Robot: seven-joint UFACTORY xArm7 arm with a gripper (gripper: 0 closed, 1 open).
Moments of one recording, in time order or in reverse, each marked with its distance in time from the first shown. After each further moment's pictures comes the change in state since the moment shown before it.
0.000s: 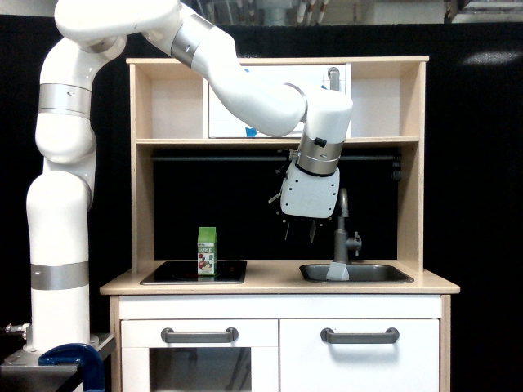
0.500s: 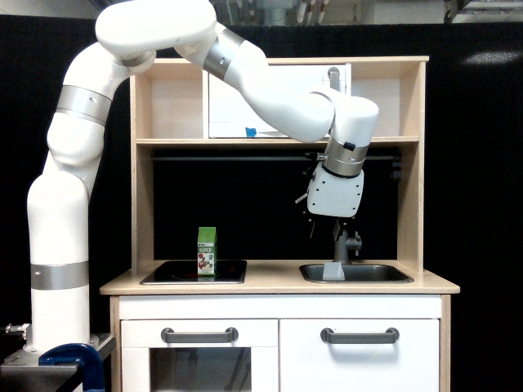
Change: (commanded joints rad) arm 0.076 0.165 0.019 0.205 0.059 0.000 0.085
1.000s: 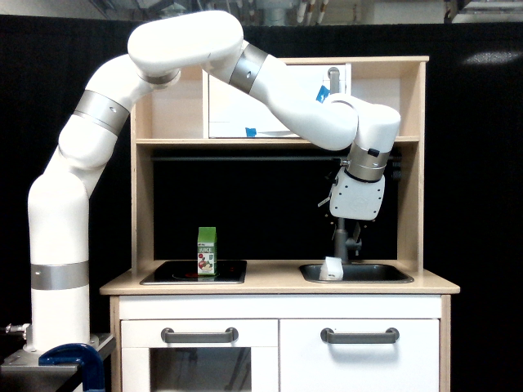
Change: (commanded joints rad) arm 0.054 0.214 -0.016 0.268 0.057 0.037 0.061
